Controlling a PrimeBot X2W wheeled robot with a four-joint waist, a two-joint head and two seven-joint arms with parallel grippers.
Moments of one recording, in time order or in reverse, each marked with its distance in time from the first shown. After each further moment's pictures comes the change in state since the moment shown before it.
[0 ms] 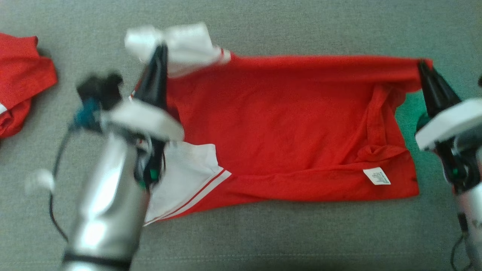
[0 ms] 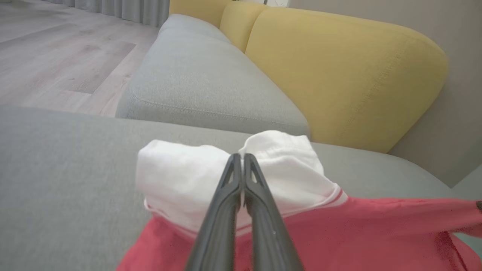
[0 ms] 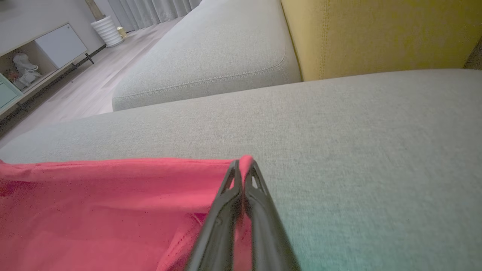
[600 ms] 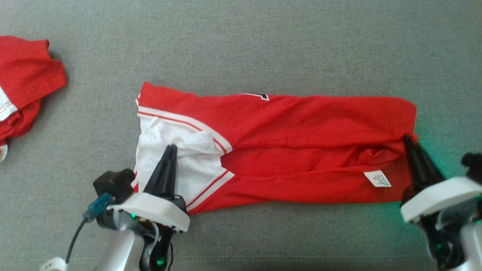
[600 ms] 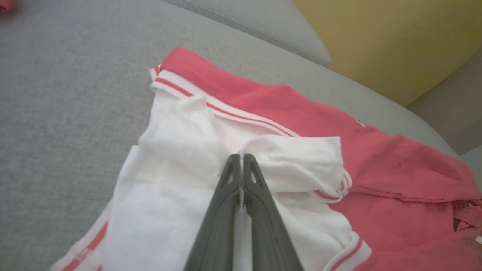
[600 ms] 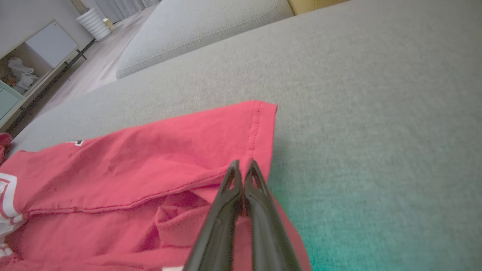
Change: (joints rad) left arm 0.464 0.011 -0.016 -0.263 -0.051 0.071 0.064; right arm 0.400 0.155 -0.135 -0.278 -0.059 0.000 0.041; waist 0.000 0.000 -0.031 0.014
